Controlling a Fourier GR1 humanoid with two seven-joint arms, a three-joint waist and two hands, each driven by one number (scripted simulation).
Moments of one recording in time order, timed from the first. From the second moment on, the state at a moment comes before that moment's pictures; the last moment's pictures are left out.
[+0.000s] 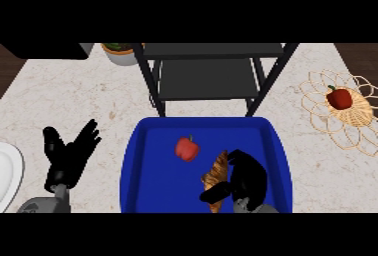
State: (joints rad) left arm -0.06 0.28 -0.06 -1.32 0.25 0.09 0.24; right arm -0.12 0.00 0.56 -1.46 0.94 -0.19 1.15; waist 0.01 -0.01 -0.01
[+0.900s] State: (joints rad) left arm -0.07 0.26 -0.05 -1.33 0.23 0.07 0.28; right arm -0.48 0.00 0.91 -1.44 0.71 -0.25 1.02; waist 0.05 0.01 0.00
